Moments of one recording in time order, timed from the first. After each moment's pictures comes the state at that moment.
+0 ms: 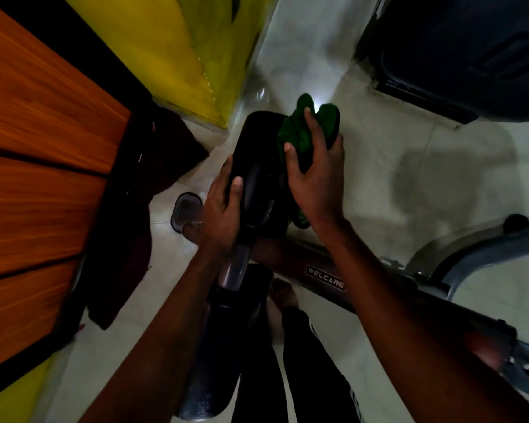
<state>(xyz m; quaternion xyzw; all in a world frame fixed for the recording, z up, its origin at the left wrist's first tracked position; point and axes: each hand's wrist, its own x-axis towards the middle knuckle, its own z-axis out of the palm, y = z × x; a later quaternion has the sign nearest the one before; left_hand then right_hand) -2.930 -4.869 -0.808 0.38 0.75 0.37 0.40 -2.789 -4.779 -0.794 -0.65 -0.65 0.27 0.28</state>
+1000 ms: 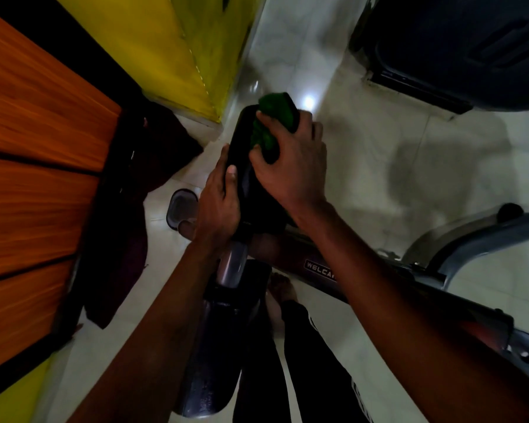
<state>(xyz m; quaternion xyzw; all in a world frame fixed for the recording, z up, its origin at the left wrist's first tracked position) -2.936 -4.858 -0.817 0.40 0.74 0.36 0.40 -2.819 -4.773 -0.774 -0.62 -0.74 0.19 0.17</state>
